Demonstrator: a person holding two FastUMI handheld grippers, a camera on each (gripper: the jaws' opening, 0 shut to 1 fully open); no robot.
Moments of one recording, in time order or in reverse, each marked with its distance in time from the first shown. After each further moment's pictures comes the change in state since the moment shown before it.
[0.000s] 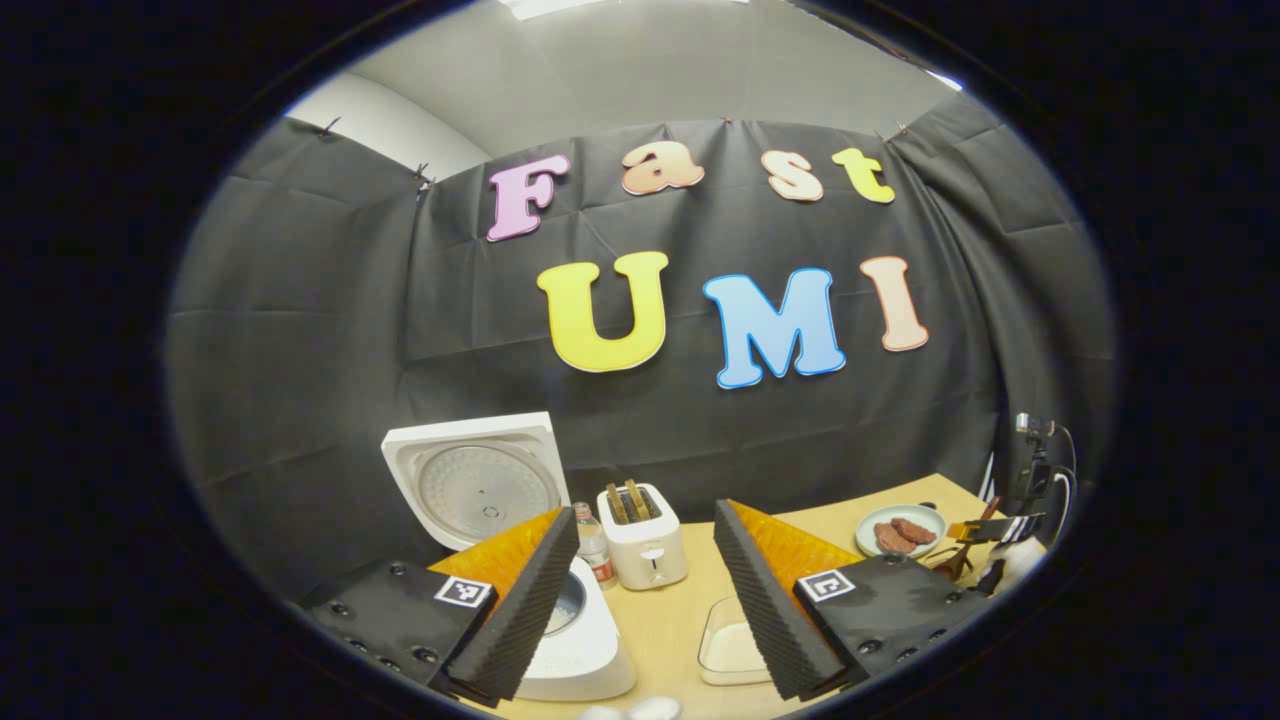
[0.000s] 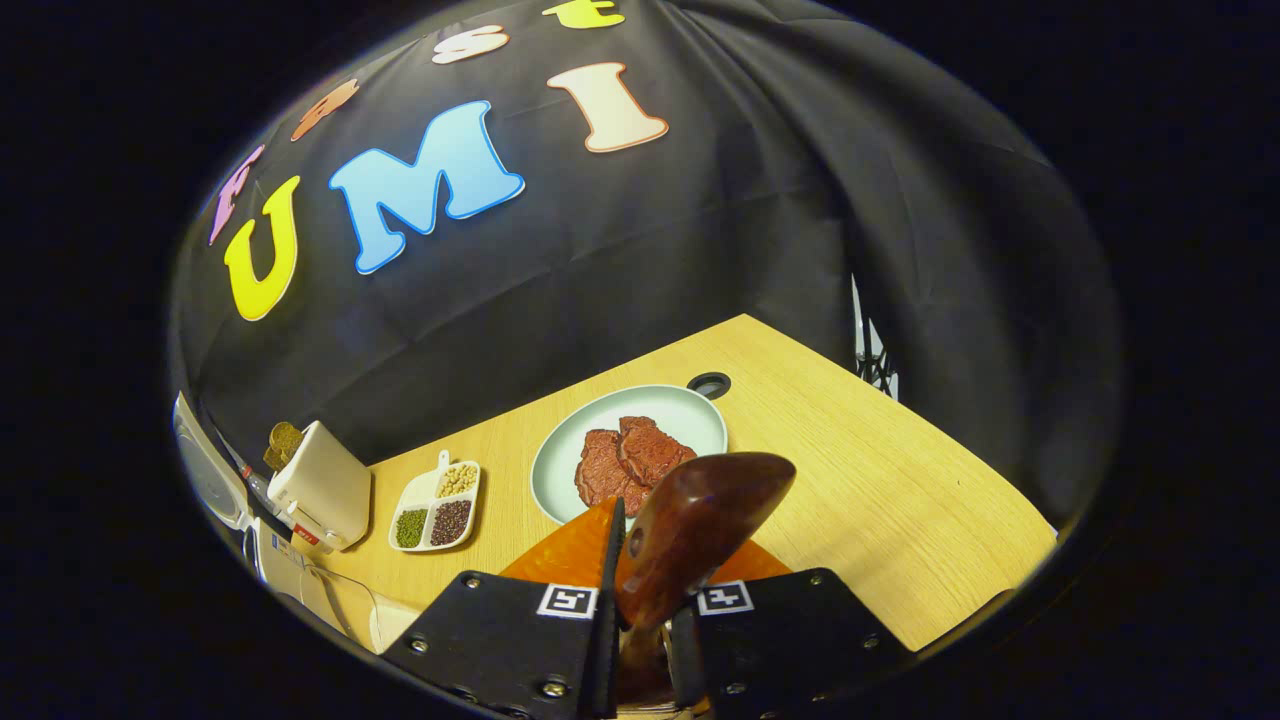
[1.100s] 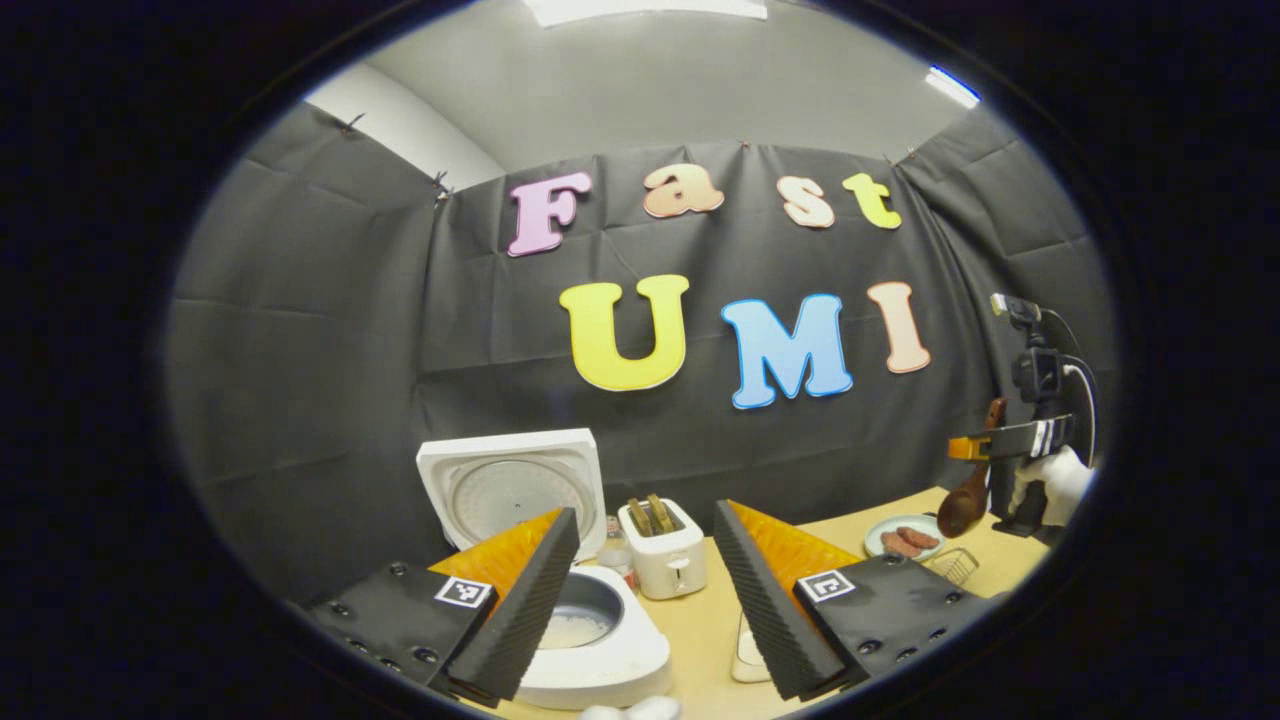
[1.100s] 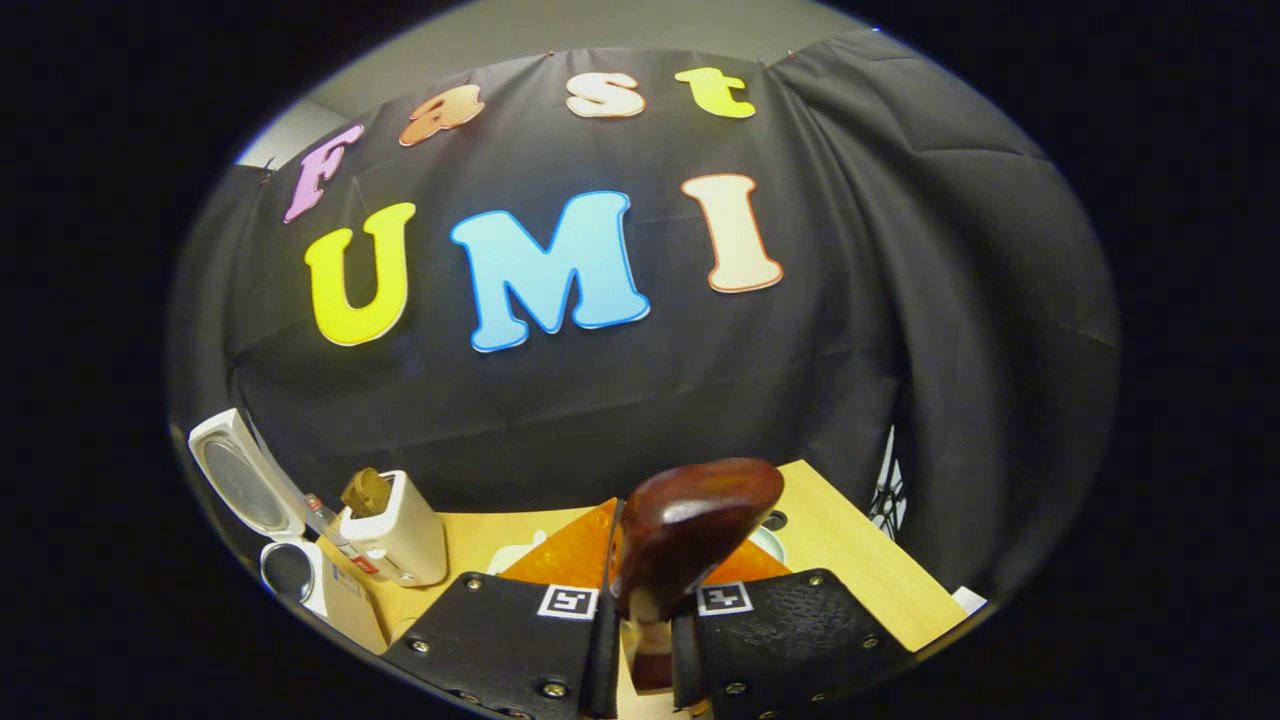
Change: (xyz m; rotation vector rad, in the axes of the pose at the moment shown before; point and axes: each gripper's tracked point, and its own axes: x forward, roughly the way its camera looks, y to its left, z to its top) left arm -0.024 0.064 0.004 -0.027 -0.062 -0.003; right arm -0.113 0.164 0.130 -0.227 -0.249 0.111
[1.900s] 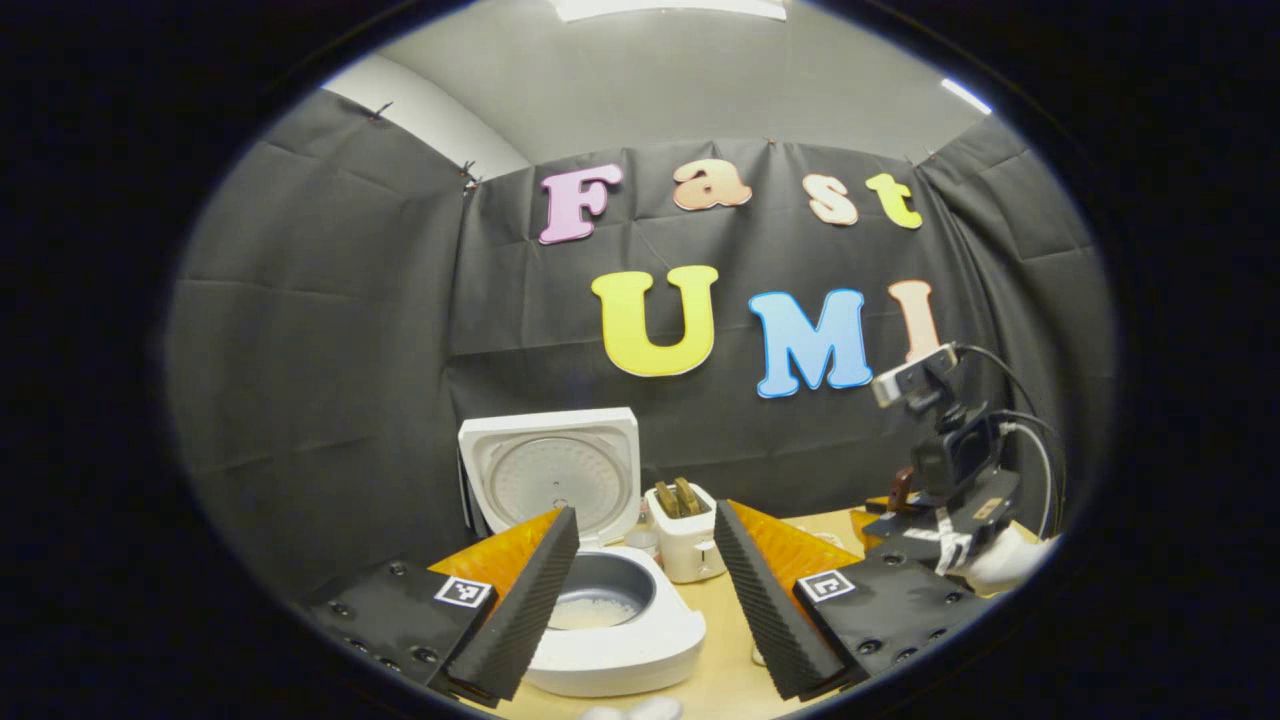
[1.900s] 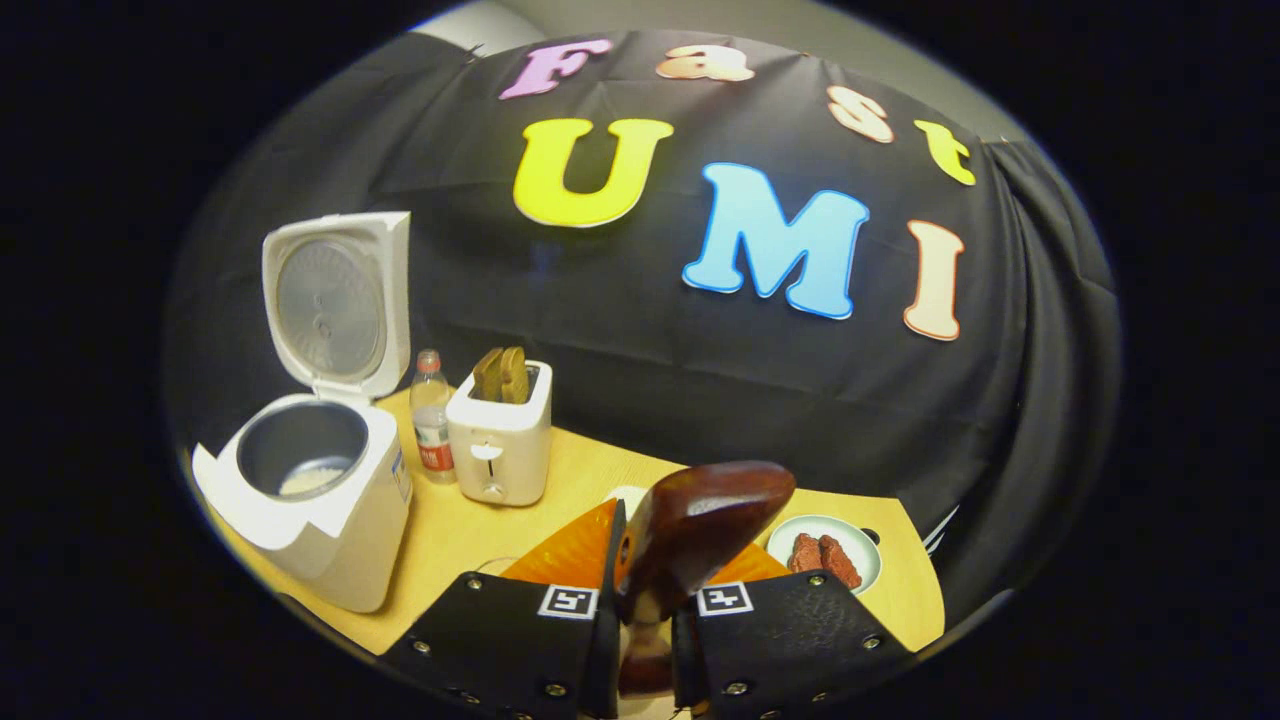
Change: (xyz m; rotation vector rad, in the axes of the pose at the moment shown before) left arm -0.025 0.037 -0.019 -0.023 0.024 0.054; right arm -0.013 0.158 -0.132 -0.503 0.087 0.210
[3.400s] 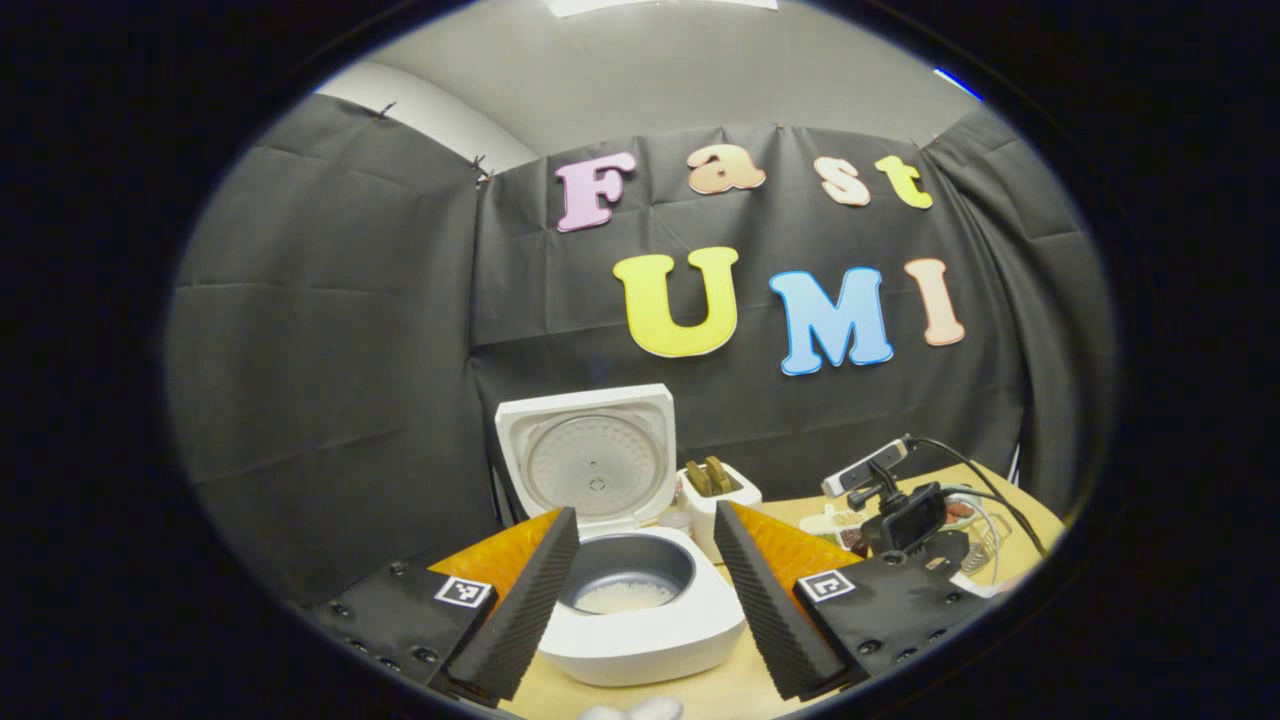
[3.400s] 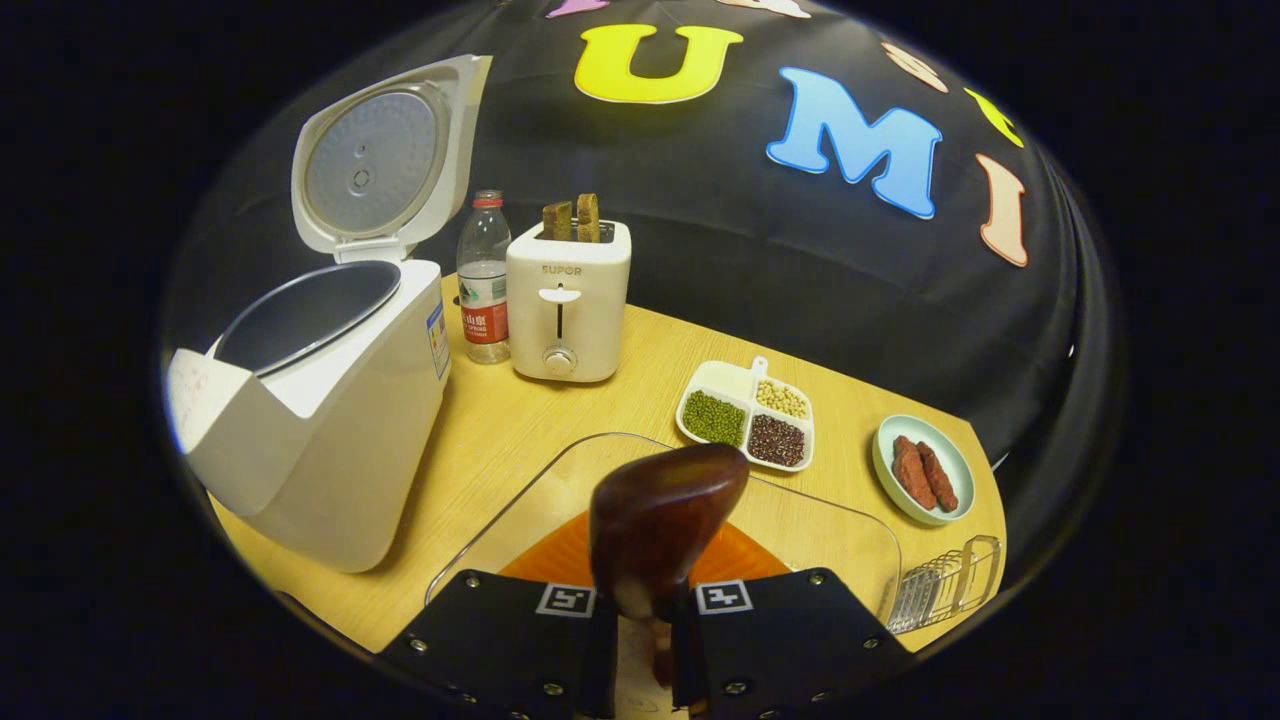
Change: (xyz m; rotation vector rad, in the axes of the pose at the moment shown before) left arm -0.012 0.035 -0.021 0.031 0.046 0.050; right arm 0.030 0.097 -0.096 0.122 0.264 0.139
